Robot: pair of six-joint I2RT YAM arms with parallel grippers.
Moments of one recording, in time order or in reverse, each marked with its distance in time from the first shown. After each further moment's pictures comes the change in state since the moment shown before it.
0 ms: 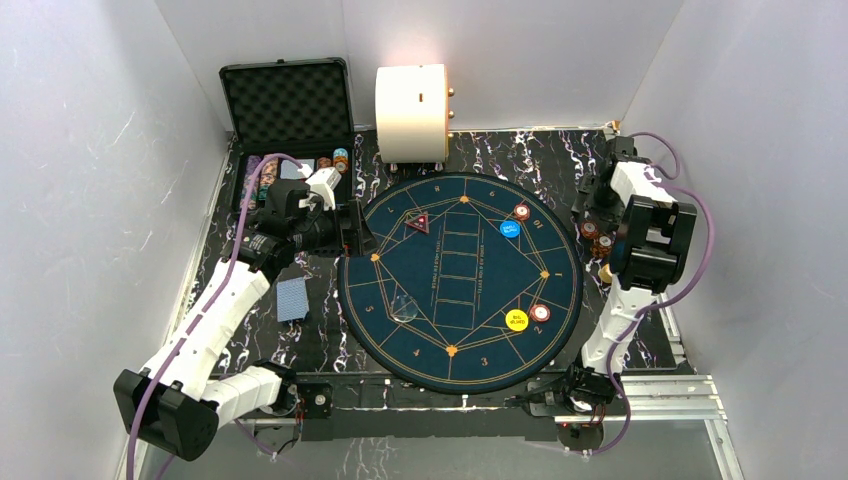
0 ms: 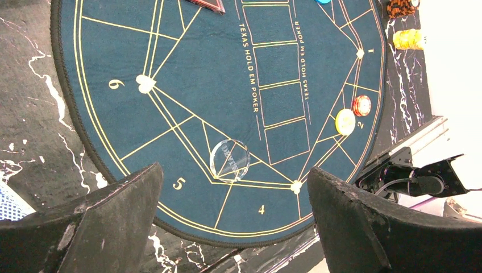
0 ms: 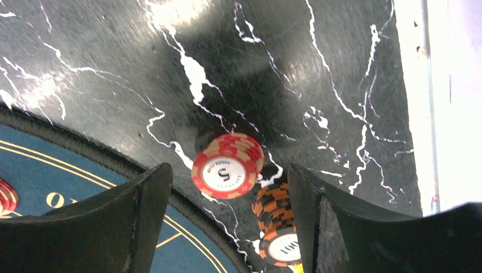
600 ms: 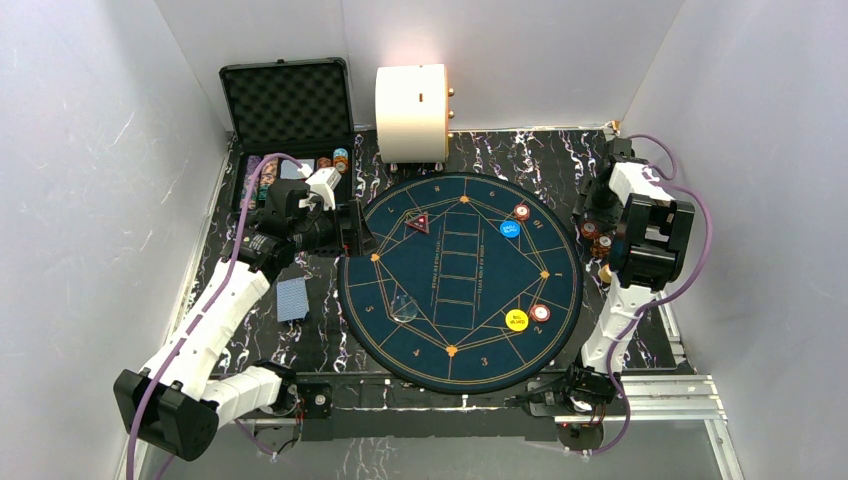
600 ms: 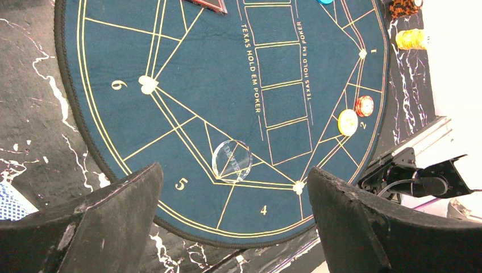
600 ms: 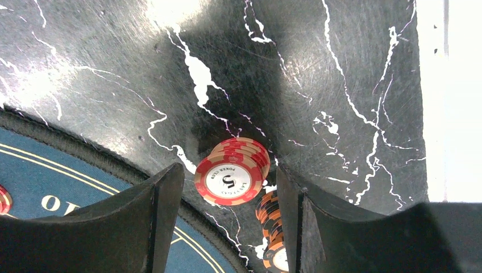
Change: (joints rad) left arm 0.000 0.000 0.000 0.000 -0.006 0.007; right arm 0.000 0.032 0.017 0.002 -0.018 -0.013
